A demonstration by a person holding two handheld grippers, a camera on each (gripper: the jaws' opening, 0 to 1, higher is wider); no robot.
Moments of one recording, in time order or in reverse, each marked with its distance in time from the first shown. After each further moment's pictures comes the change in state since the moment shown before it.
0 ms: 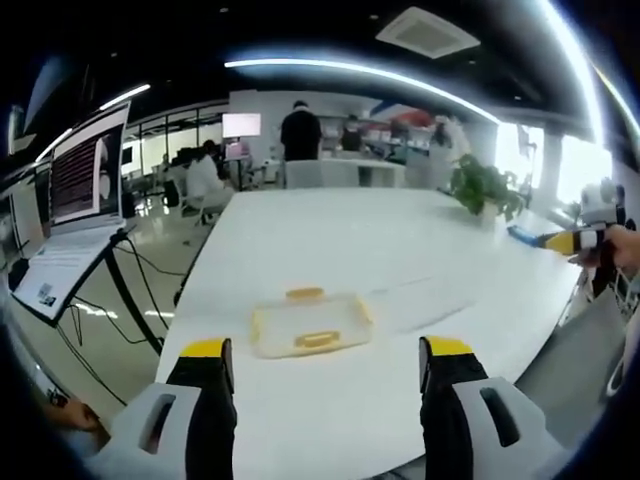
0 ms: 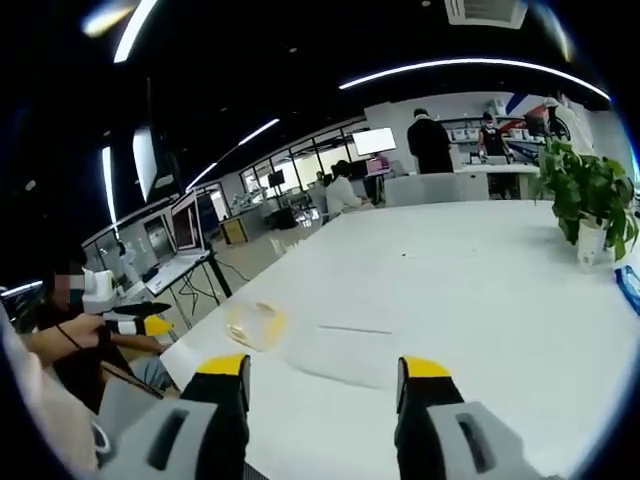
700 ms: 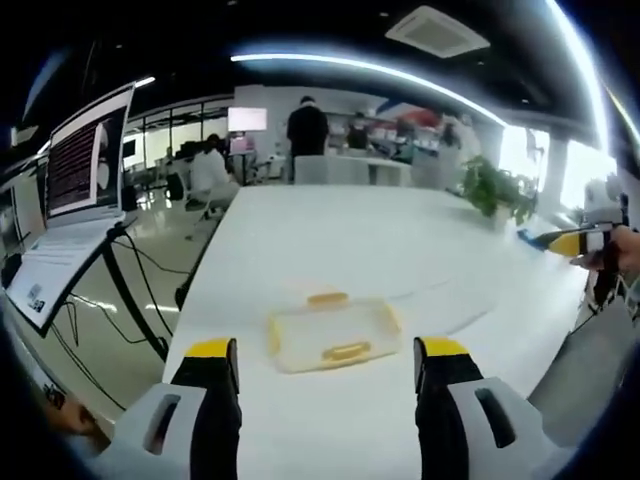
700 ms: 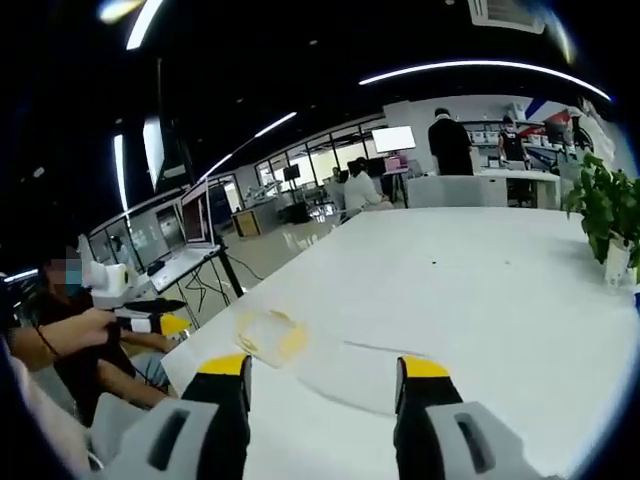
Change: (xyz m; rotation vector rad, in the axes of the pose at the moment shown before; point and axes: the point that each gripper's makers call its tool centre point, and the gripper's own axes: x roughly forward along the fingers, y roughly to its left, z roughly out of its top) left arm 0.034 0.037 0.003 -0.032 0.012 0.006; right arm 0.059 0.032 0.013 -0.042 0.025 0.050
